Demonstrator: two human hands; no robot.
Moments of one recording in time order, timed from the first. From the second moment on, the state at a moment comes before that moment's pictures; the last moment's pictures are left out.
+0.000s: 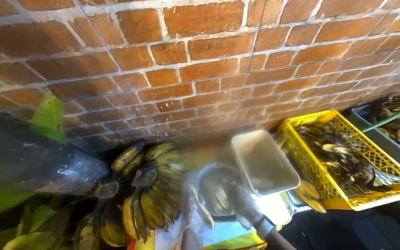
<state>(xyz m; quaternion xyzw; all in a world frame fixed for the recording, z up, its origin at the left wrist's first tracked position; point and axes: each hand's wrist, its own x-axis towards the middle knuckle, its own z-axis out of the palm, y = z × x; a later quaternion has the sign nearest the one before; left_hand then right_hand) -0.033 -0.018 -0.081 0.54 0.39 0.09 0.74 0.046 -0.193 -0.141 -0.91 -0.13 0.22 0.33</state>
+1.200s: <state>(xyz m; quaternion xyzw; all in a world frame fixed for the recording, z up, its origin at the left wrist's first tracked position) -0.028 -0.052 -0.041 0.05 0.12 0.09 0.99 -0.025 -0.230 -0.028 -0.84 -0.38 -0.05 0.38</state>
